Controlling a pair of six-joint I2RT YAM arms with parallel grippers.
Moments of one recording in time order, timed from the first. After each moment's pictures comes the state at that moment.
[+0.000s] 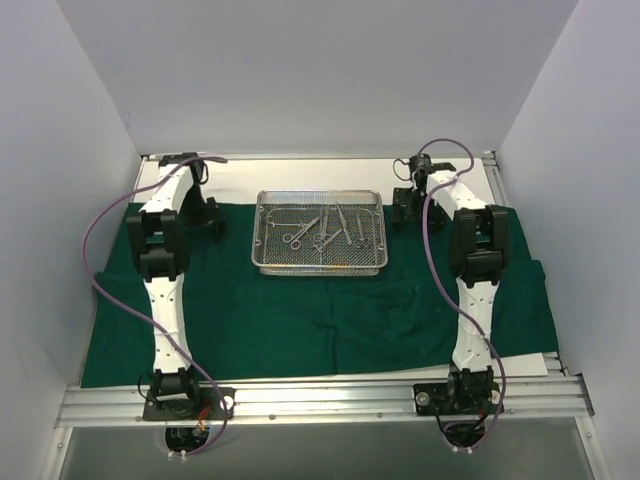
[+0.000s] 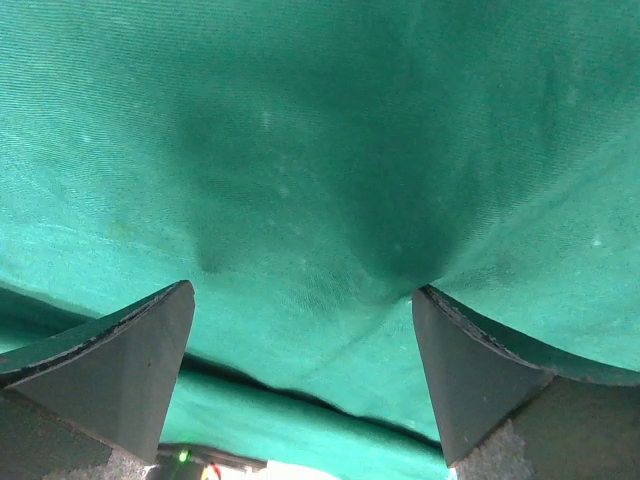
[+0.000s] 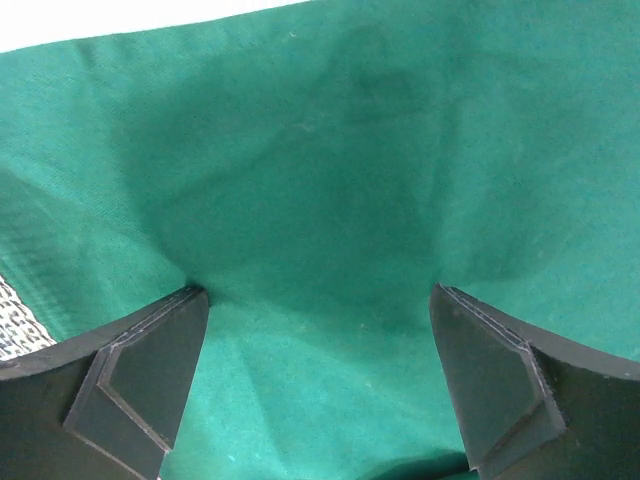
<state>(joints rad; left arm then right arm) 0.02 2.44 2.15 -1.31 -0.15 -0.43 0.11 2.25 1.78 -0.86 0.12 0.24</state>
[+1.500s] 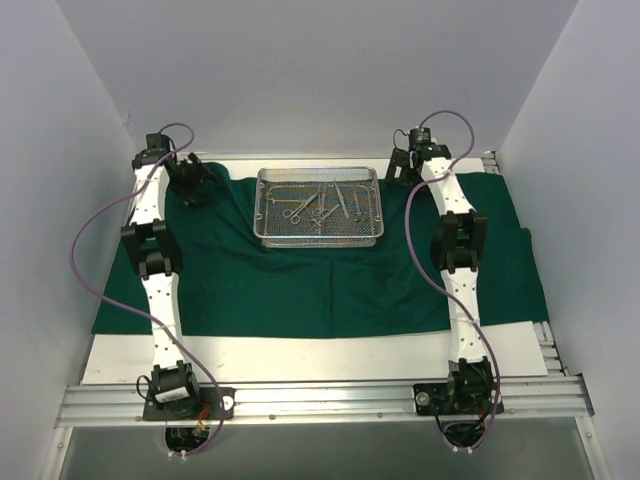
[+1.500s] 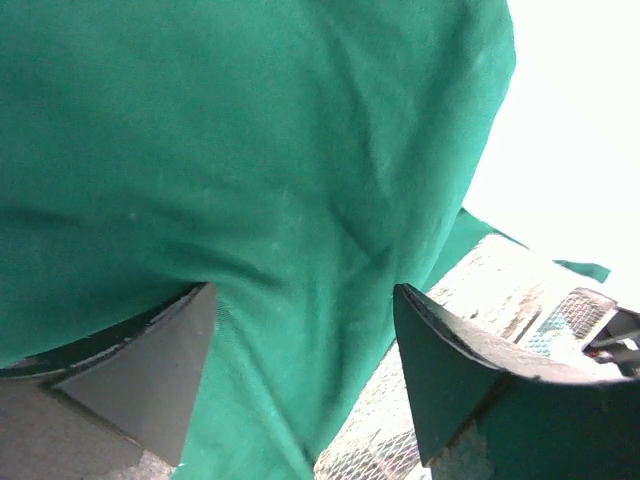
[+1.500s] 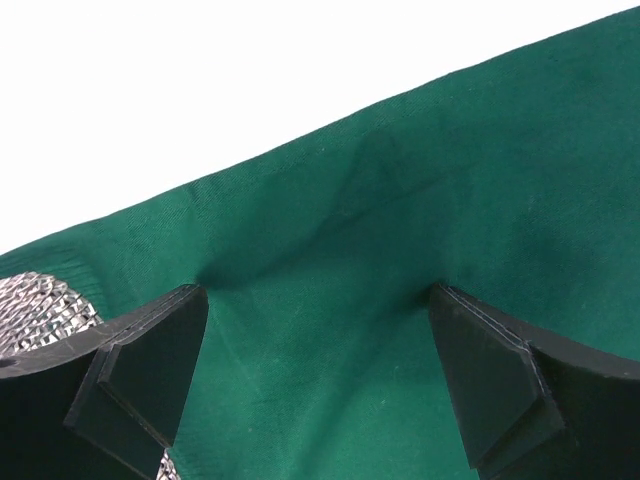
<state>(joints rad) 0.16 2.80 2.77 -1.02 0.46 -0.64 0.08 2.69 2.56 -0.88 0.08 0.36</state>
